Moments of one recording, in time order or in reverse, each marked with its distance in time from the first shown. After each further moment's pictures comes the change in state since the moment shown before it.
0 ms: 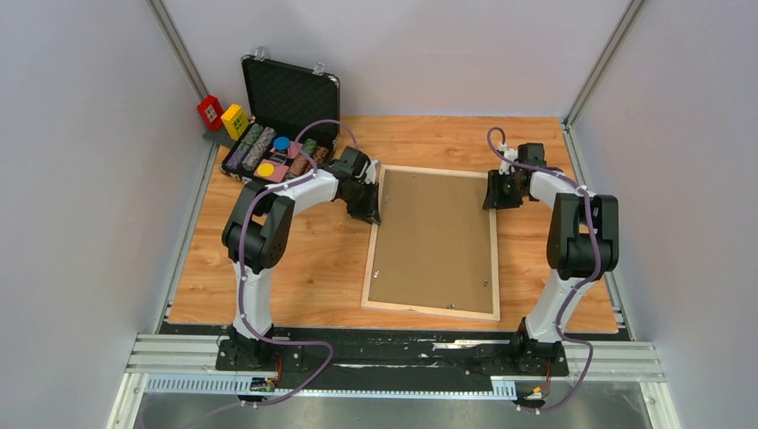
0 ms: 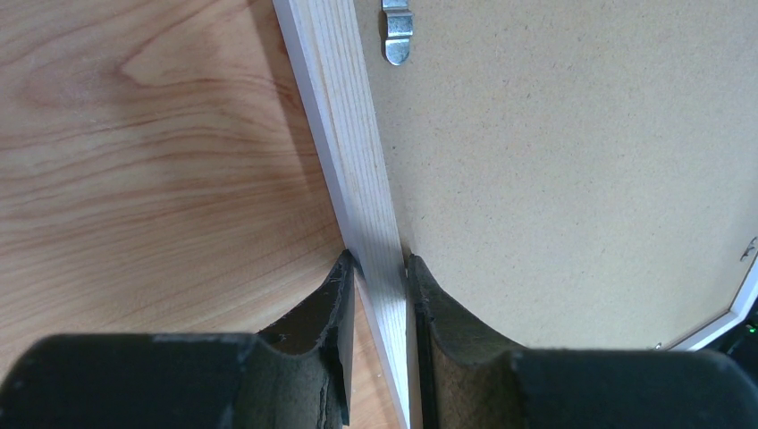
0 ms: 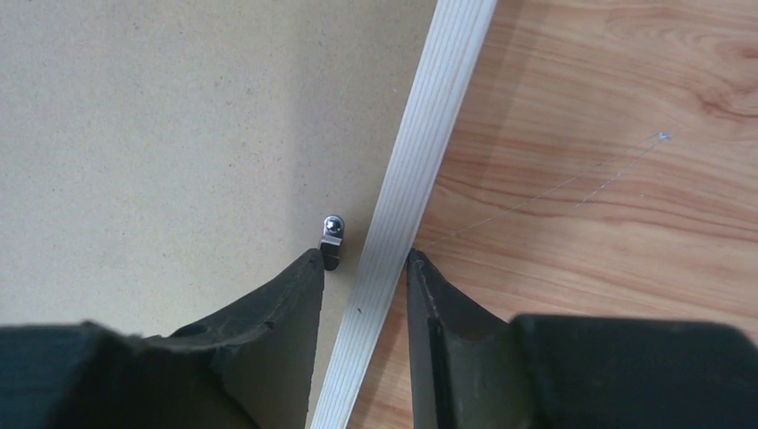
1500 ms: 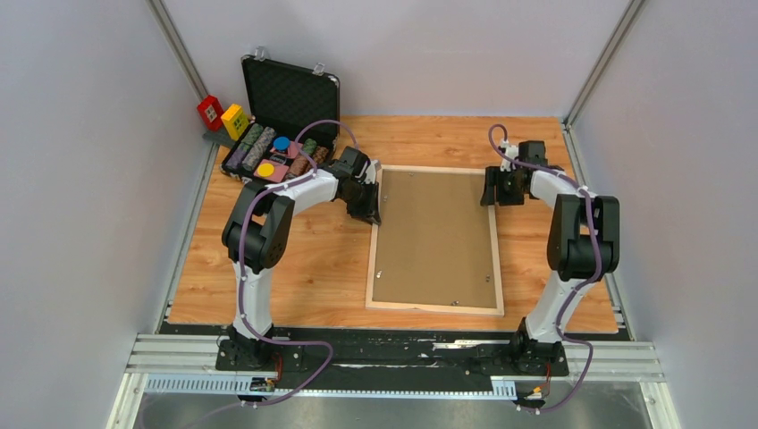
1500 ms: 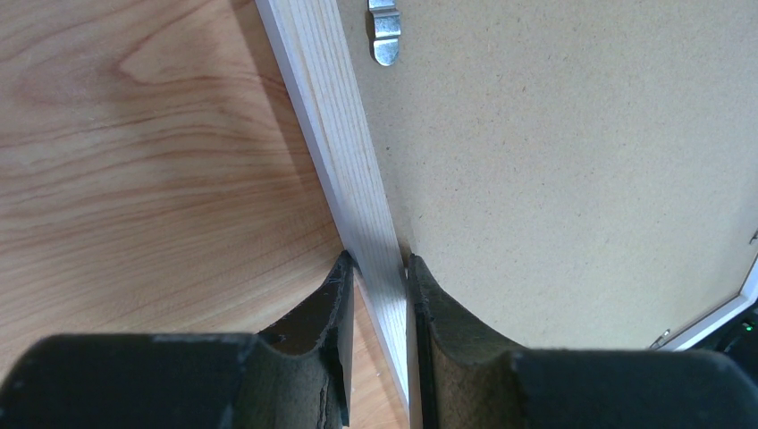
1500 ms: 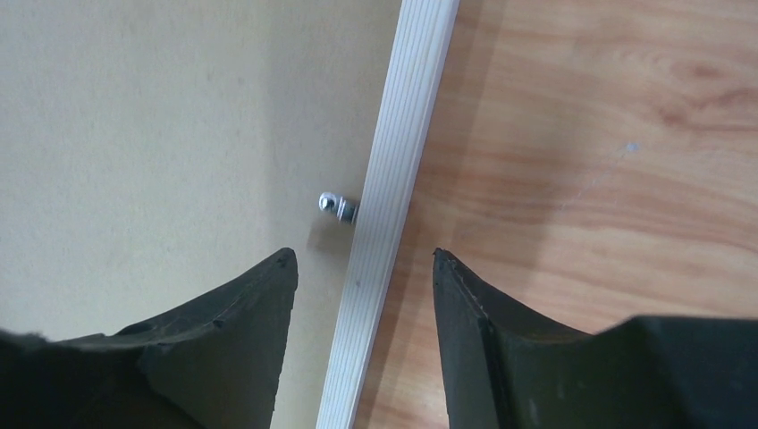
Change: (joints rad) left arm 0.001 0.000 0.000 -0.002 0.005 -0.002; right arm -0.003 0.008 0.039 0.005 0.019 0.033
